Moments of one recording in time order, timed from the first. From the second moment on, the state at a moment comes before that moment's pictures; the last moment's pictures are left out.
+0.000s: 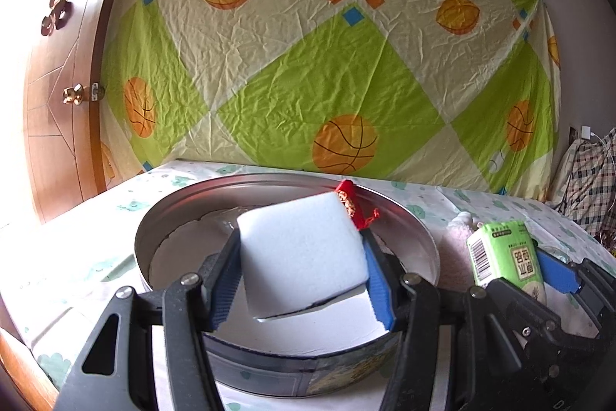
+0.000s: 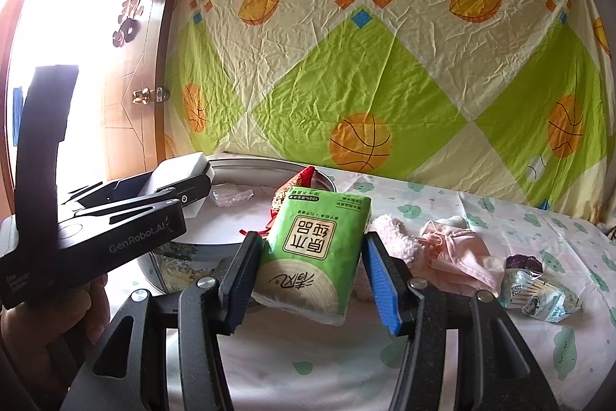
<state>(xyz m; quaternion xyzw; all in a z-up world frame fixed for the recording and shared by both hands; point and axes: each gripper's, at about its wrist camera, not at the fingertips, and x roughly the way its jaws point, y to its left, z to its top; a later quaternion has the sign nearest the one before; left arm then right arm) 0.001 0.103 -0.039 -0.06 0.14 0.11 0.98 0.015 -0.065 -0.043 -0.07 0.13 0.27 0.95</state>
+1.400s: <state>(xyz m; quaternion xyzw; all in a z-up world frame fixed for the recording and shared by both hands) 0.009 0.179 -0.038 -0.10 0.17 0.16 0.97 0.030 -0.017 -0.027 -0.05 0.16 0.34 0.93</state>
